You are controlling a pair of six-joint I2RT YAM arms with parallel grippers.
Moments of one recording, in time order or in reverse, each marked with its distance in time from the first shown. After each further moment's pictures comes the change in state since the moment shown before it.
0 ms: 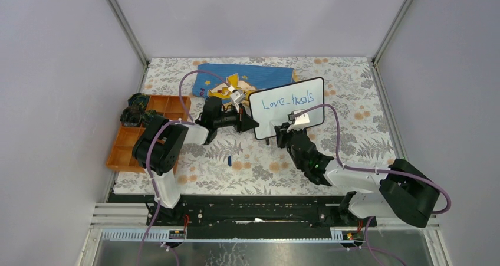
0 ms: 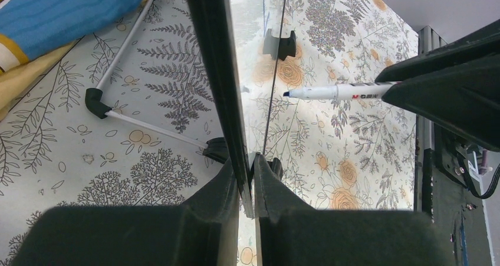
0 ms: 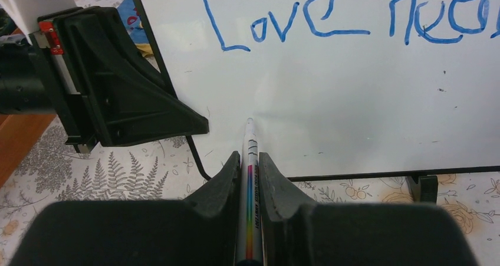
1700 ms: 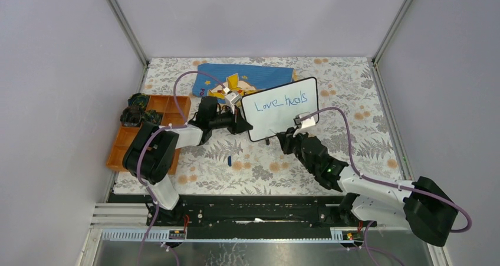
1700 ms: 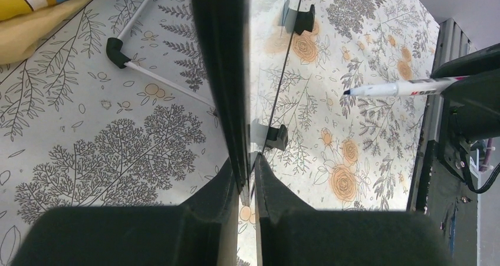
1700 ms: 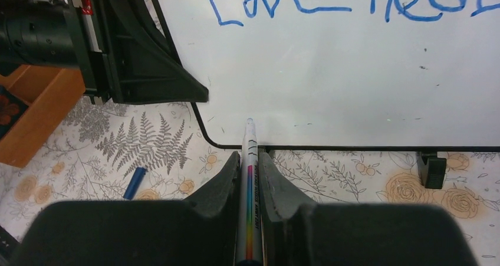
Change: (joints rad) left arm 0.035 -0.117 -0.026 -0.224 -0.040 0.058; right arm -0.027 -0.235 -0.055 -0.190 -0.168 0.015
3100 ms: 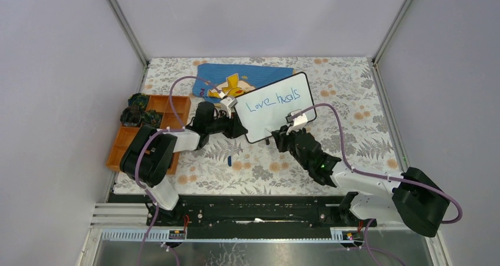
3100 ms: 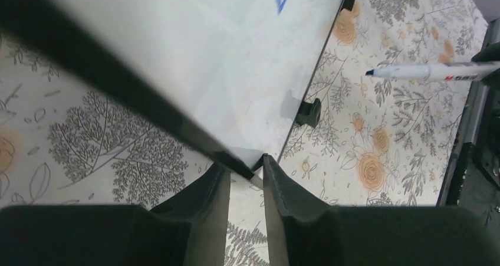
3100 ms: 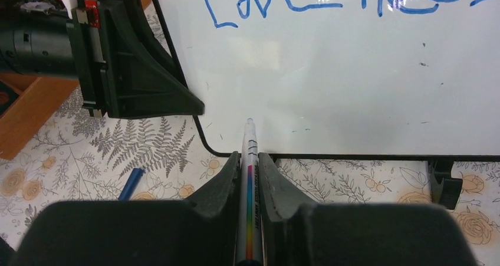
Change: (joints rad) left arm 0.010 -0.036 -0.080 0.010 -0.069 0.015; right arm 0.000 0.133 0.056 0.047 -0.040 -0.052
